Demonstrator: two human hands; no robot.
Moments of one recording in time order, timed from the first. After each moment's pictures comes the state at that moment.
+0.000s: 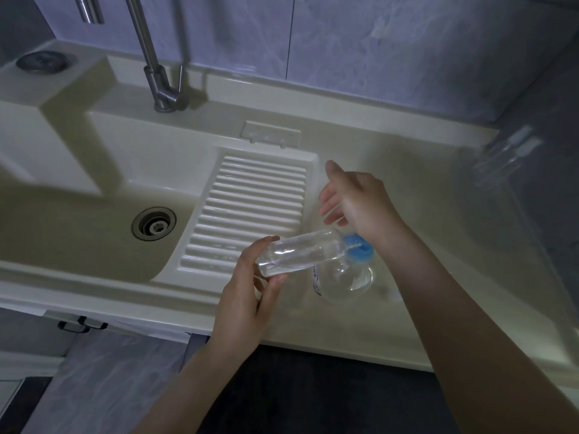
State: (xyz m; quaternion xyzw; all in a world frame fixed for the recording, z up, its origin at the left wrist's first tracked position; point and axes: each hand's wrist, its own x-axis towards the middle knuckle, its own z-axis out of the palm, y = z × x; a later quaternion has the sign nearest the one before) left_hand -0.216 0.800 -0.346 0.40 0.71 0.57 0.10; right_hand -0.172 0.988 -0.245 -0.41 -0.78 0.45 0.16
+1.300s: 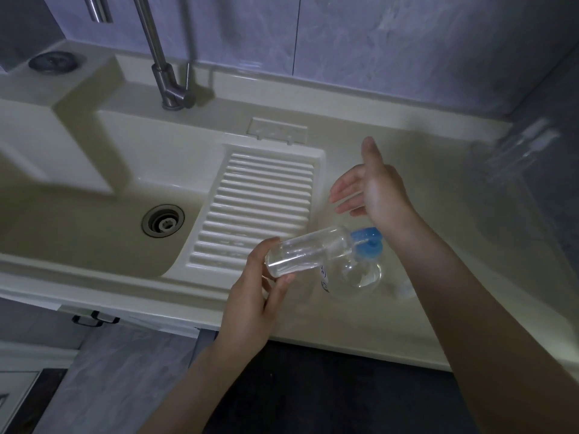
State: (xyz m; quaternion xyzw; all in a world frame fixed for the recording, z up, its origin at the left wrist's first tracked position) left_hand -0.215 0.797 -0.343 0.38 0.73 0.54 0.15; right_hand -0.176 1.002 -0.247 -0.43 -0.73 0.51 0.16
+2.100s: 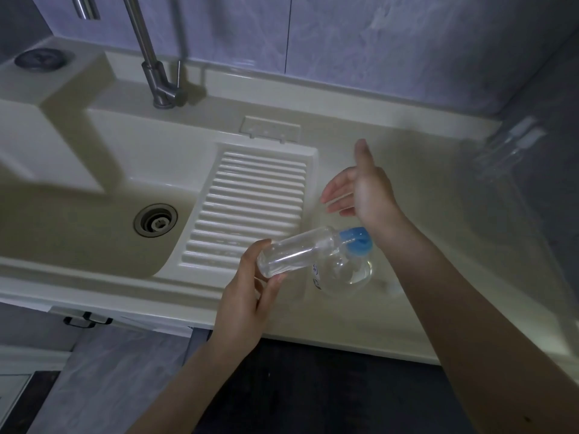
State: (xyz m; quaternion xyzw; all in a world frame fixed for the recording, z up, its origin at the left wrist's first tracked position) left_hand -0.213 0.796 -0.349 0.37 0.75 0.53 0.16; right_hand -0.176 1.001 -0.252 -0.44 -0.70 0.54 0.17
